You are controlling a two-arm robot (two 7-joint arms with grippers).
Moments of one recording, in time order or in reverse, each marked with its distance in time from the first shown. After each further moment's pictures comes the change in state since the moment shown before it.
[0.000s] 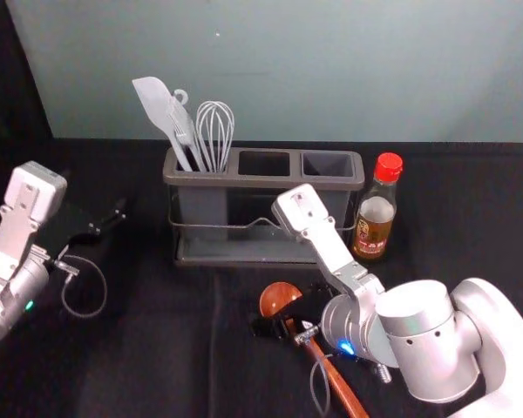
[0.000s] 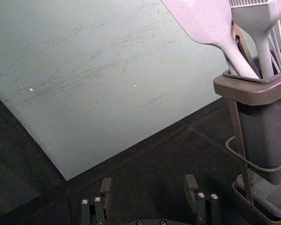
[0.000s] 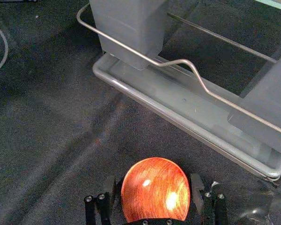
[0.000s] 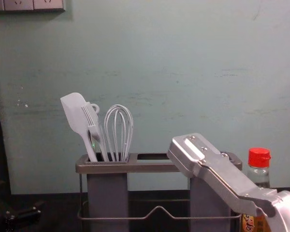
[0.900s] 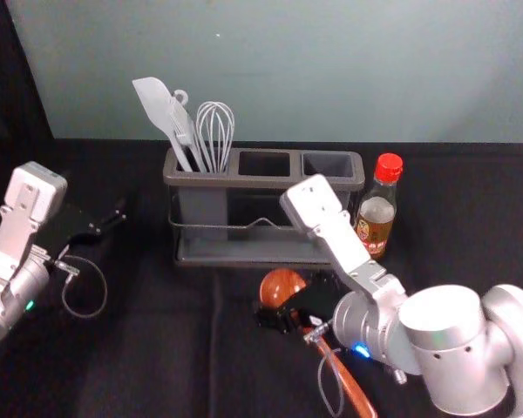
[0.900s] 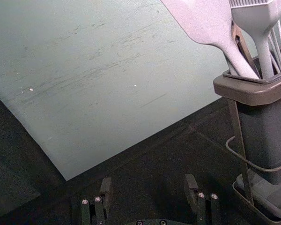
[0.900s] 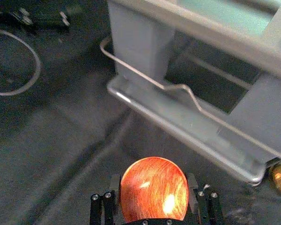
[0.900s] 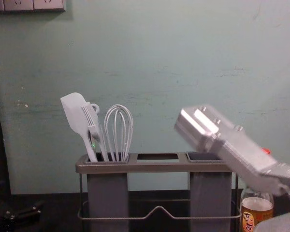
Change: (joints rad) left arm 0.000 0.000 0.000 0.000 0.000 0.000 0.000; right arm -0.053 0.017 0.017 -0.115 -0.049 -0.019 0.052
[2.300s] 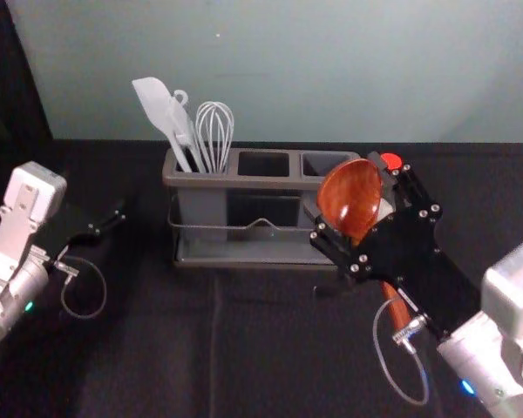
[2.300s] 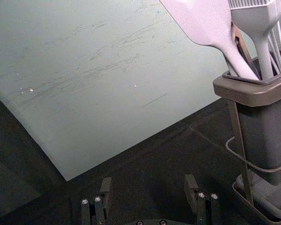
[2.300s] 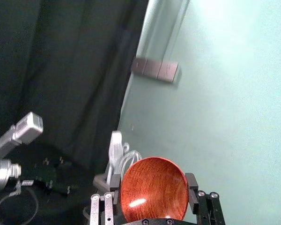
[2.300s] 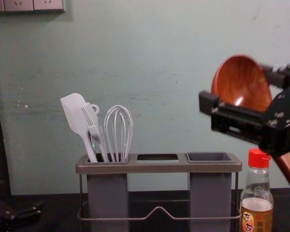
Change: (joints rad) left arm 0.000 0.000 0.000 0.000 0.000 0.000 0.000; right arm -0.372 0.183 0.172 -0.300 0.055 -1.074 -0.113
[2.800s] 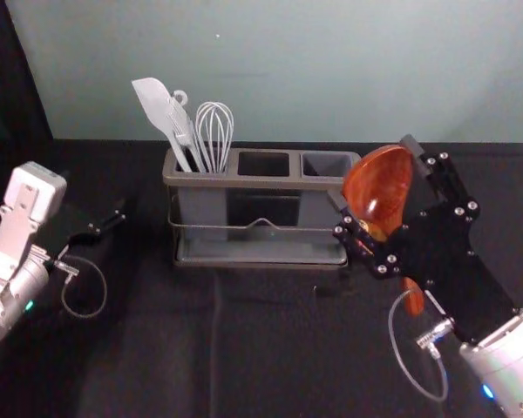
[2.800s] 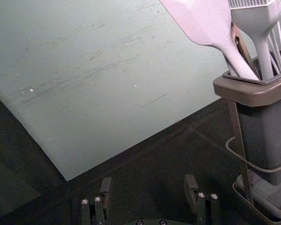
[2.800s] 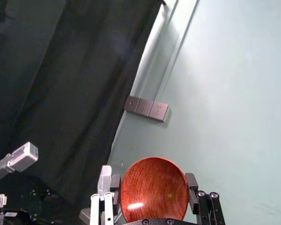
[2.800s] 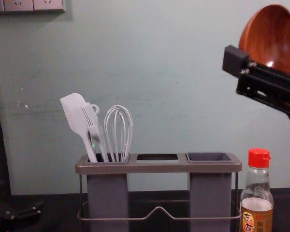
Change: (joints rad) left arm 0.000 0.000 0.000 0.000 0.000 0.000 0.000; right arm -0.016 0.025 0.029 0.044 0.007 -0.280 -0.035
